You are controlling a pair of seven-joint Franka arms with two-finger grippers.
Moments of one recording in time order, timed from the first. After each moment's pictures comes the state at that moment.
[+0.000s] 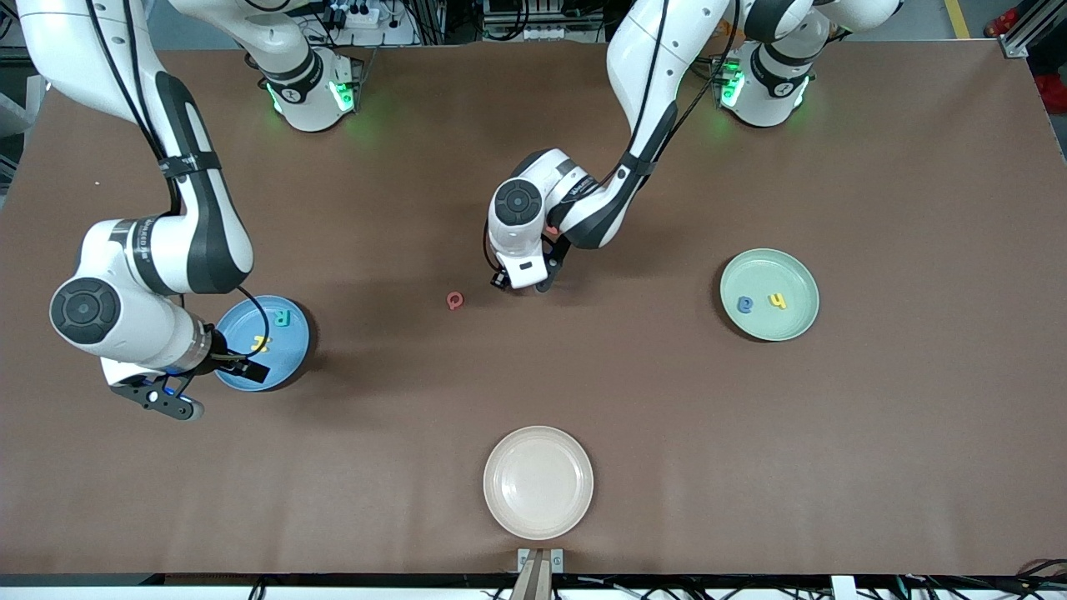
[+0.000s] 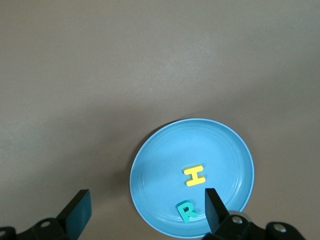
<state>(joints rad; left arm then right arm) -0.94 0.85 0.02 -1.47 -0.24 2.32 -1.88 0.14 0.48 -0.09 -1.65 -0.05 2.07 0.46</state>
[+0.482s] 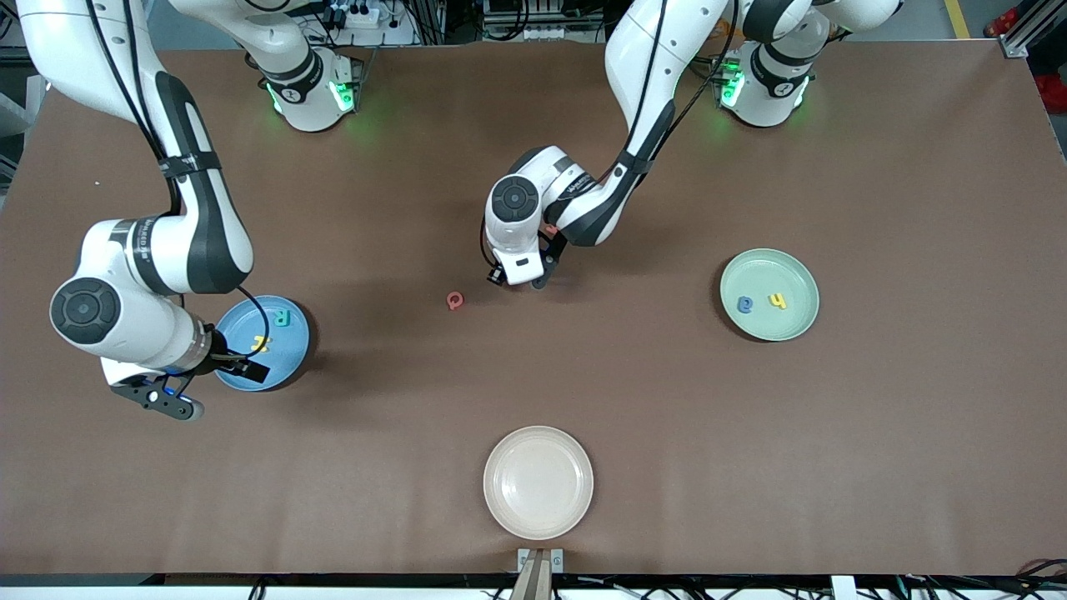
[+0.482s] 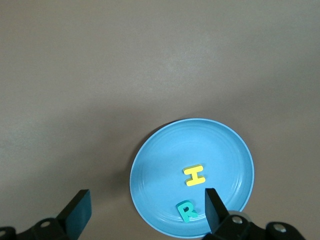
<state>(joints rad) -0.94 0.85 0.00 -1.47 -0.24 2.32 -1.88 0.14 0.48 -0.09 -1.65 -0.05 2.07 0.46</state>
